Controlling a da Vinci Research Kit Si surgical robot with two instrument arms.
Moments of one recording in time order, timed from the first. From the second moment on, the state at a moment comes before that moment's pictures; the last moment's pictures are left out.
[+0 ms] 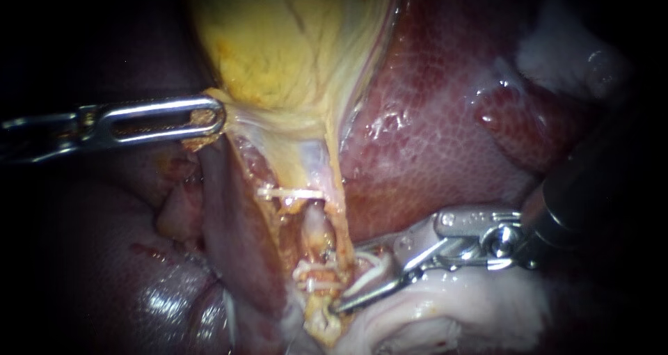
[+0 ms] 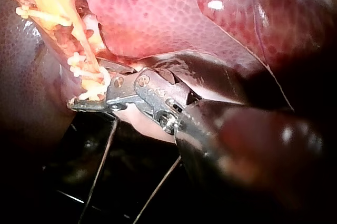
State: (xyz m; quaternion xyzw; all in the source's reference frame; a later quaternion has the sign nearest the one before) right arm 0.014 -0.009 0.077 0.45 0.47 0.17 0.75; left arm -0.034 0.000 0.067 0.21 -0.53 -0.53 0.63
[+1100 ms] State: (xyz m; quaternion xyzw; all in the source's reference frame) right arm 0.013 -0.006 0.079 0.45 0.47 0.20 0.73; left arm -0.034 0.000 0.067 0.21 -0.53 -0.53 0.63
